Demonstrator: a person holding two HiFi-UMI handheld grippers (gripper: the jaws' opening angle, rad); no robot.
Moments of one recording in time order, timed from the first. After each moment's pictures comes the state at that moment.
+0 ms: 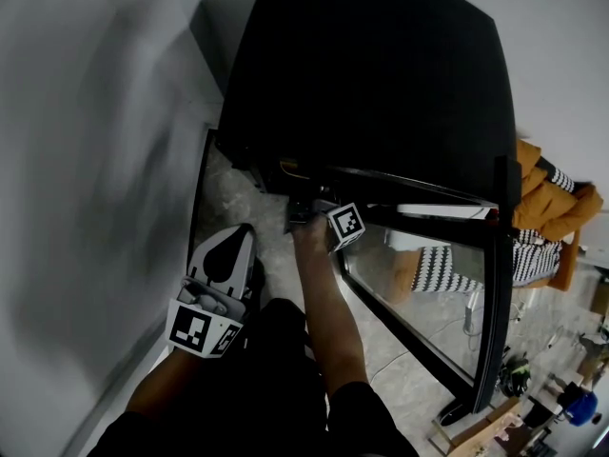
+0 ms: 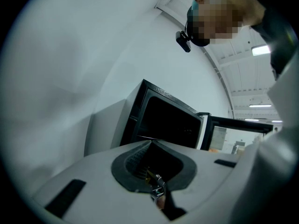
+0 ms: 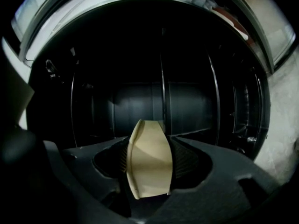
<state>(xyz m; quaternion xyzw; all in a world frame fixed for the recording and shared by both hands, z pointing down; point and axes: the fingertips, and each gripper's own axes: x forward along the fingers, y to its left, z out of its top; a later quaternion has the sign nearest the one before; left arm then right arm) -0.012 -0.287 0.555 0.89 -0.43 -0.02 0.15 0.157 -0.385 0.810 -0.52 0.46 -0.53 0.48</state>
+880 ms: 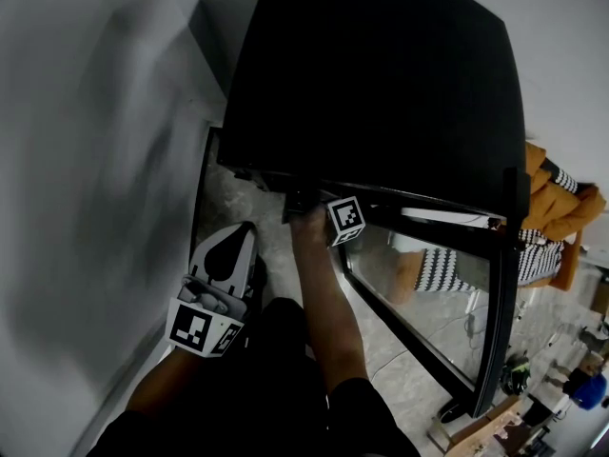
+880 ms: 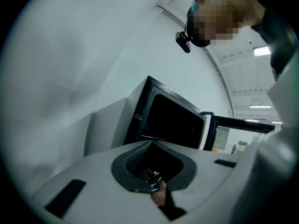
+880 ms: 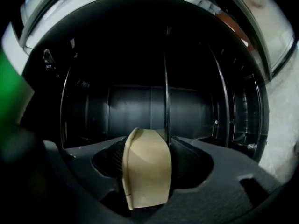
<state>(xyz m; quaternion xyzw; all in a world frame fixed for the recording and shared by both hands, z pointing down) -0.014 -0.304 0.561 0.89 -0.43 -0.02 0.16 0.165 -0.409 0.814 -0.56 0.44 -0.50 0.49</state>
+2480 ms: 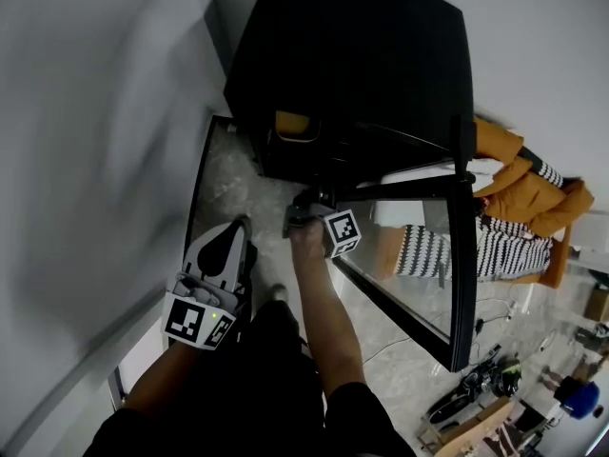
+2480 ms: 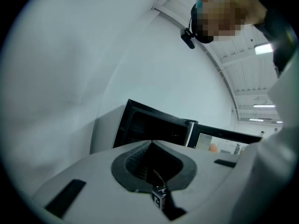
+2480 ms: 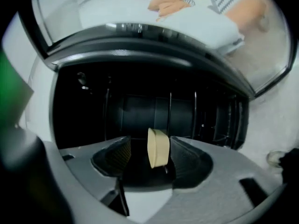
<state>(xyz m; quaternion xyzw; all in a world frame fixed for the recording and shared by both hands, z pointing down) -0.009 -0.206 0.499 0.88 -0.46 -0.01 0.16 0.184 -0.290 0.757 -0.57 0.45 -0.52 0.45</state>
